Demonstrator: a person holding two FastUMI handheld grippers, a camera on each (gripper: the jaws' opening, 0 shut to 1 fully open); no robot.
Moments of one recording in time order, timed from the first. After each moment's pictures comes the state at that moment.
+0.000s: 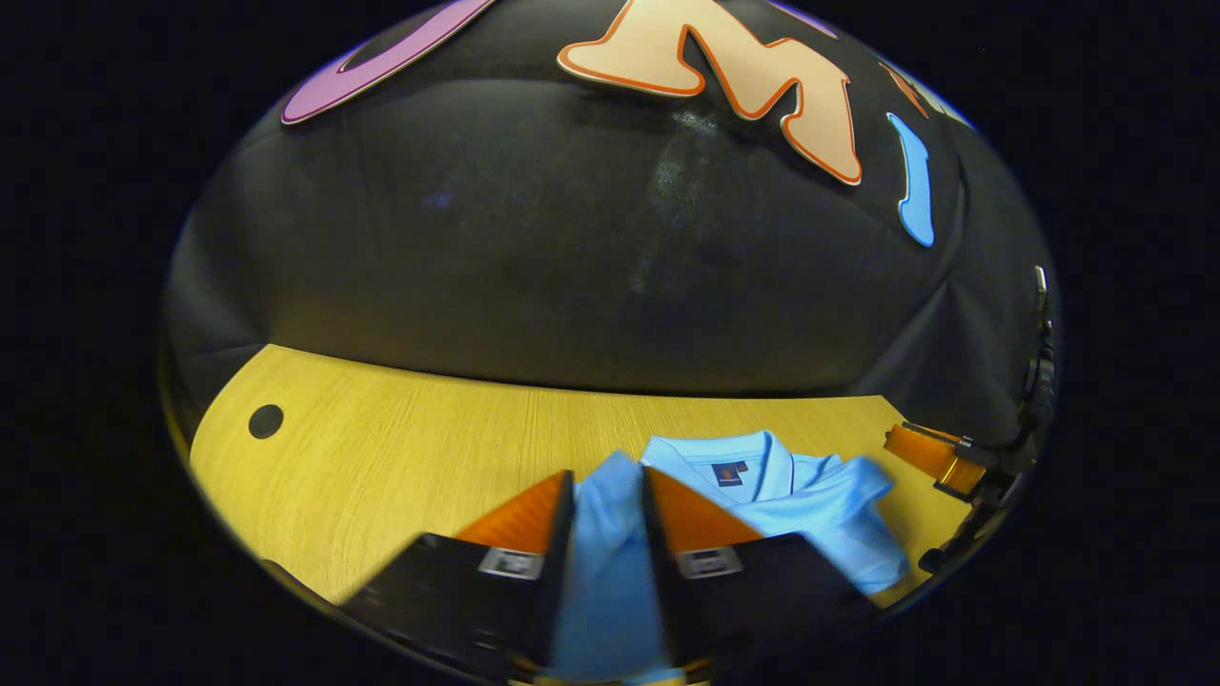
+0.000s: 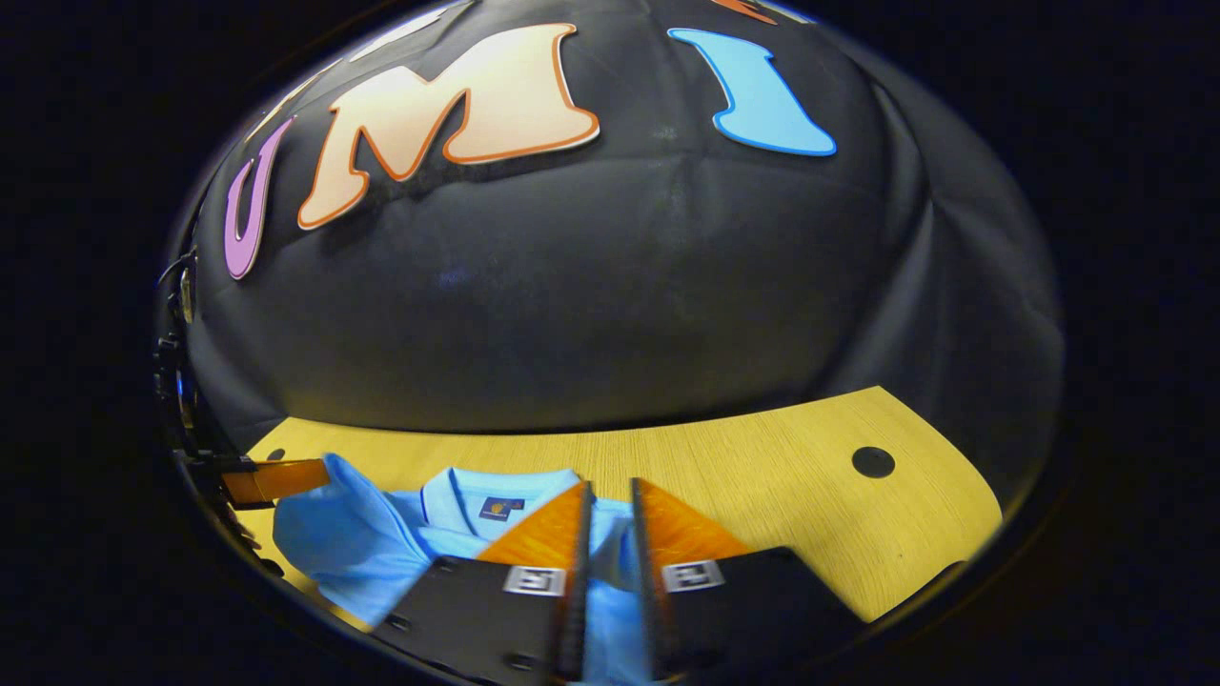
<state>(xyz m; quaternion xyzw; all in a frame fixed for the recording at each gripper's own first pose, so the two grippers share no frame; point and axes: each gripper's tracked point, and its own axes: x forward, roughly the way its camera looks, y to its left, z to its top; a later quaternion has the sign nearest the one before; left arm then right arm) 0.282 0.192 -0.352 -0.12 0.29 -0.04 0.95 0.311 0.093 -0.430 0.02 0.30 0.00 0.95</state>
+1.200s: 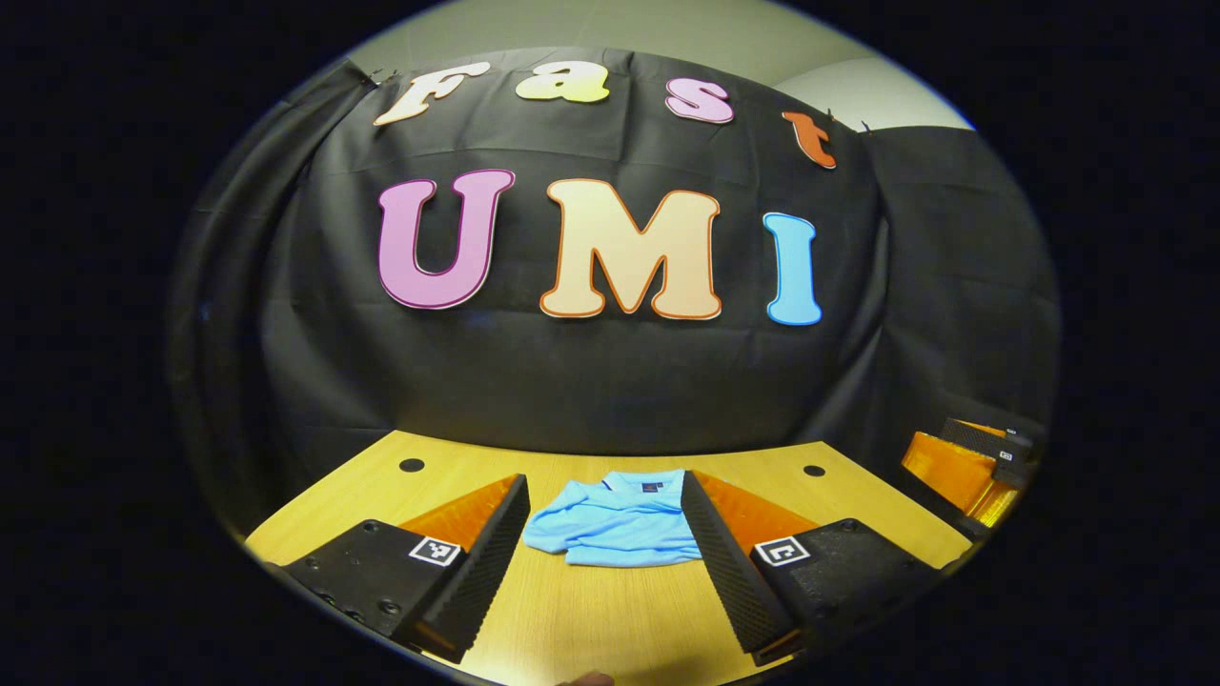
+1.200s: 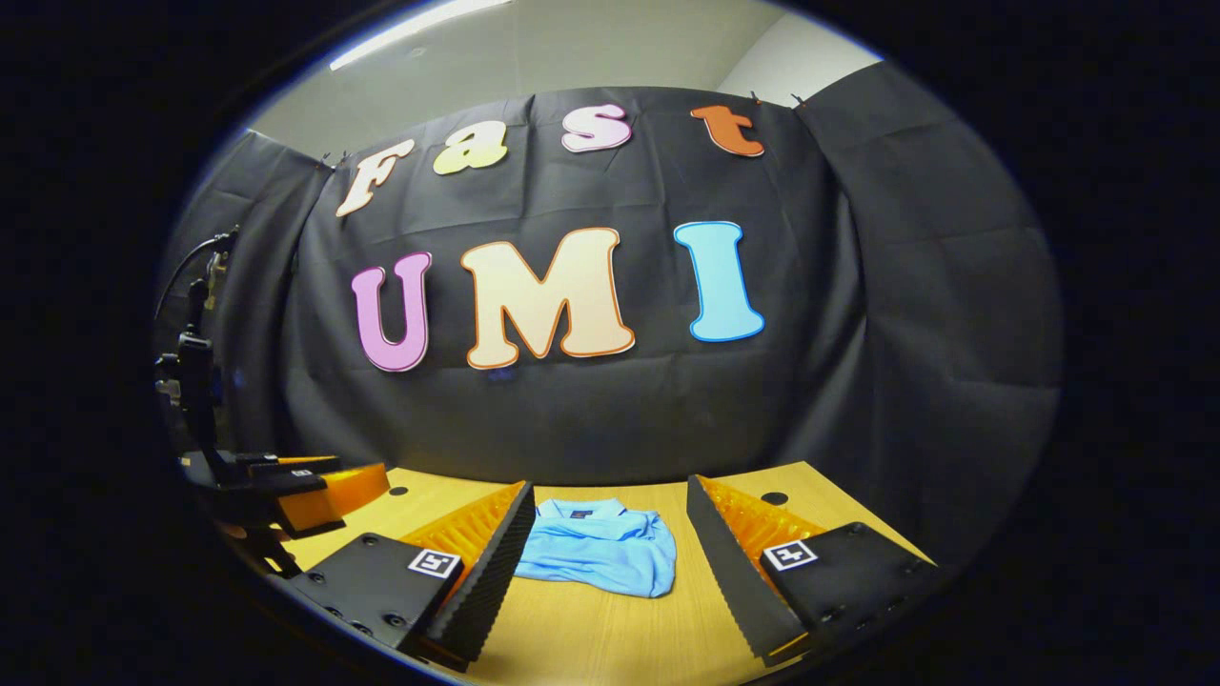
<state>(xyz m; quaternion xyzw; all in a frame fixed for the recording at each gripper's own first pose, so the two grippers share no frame) 0.040 0.125 -0.128 -0.04 0.12 0.03 0.99 0.060 0.080 -0.163 0.06 0.12 0.05 0.99</state>
